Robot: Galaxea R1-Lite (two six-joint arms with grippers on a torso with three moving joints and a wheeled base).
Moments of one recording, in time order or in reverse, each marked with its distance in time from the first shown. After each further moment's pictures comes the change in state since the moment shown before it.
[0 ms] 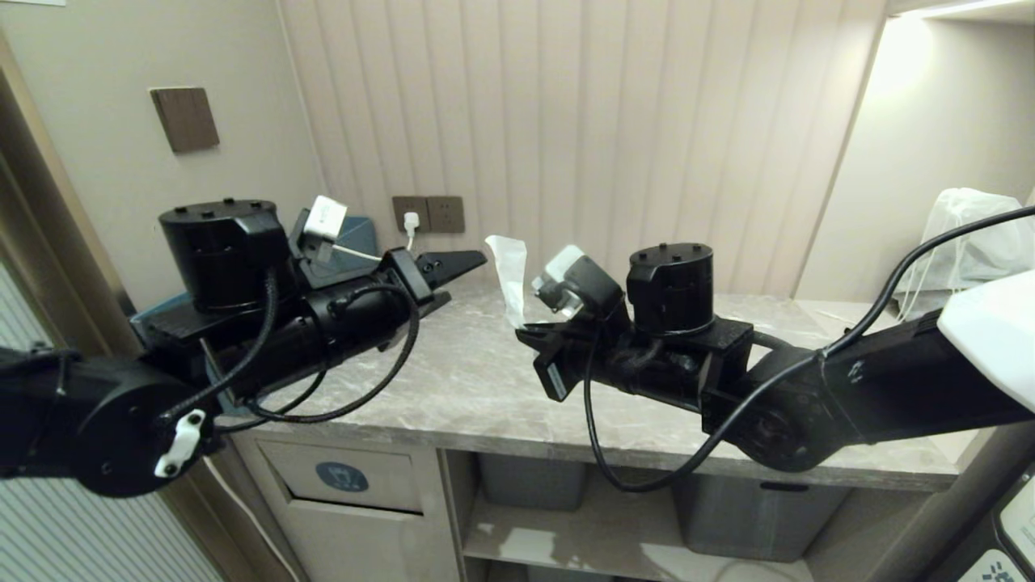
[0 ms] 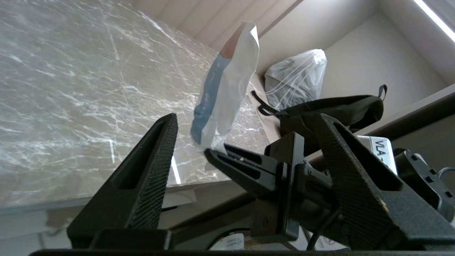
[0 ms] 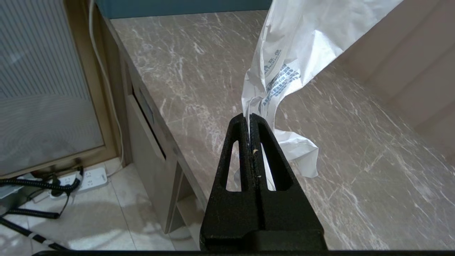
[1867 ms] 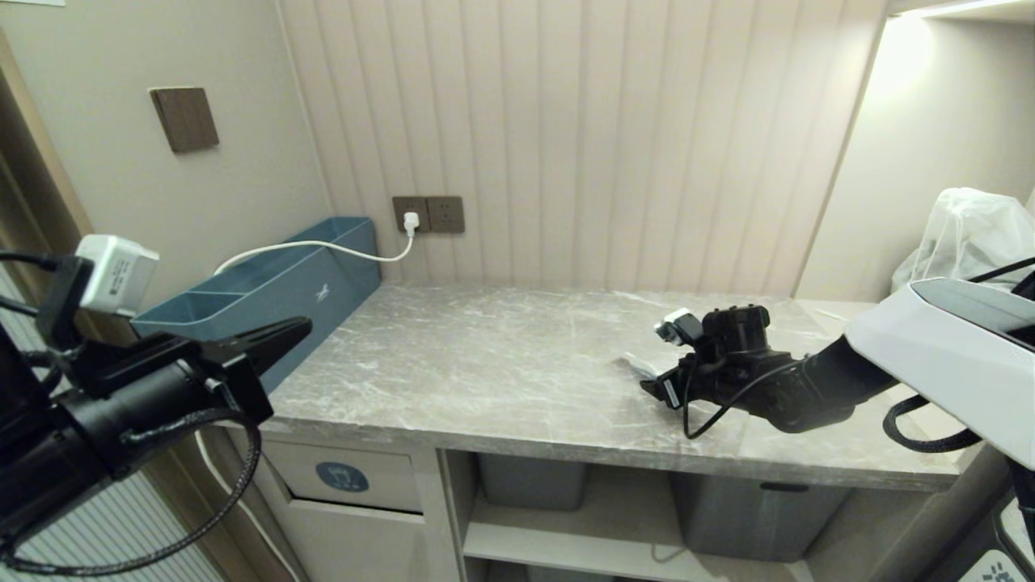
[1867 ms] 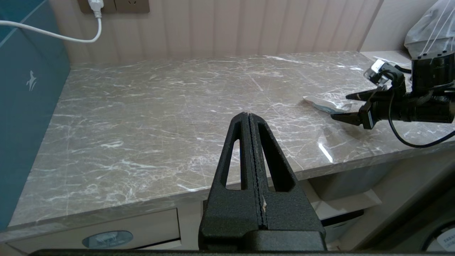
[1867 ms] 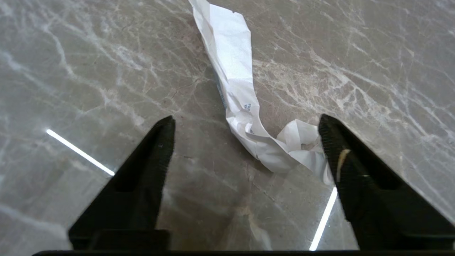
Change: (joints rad) left arm 0.207 -0.391 0.438 -0.064 0.094 0.704; right arm -0.463 0.309 -0.025 0.051 -0.077 0.001
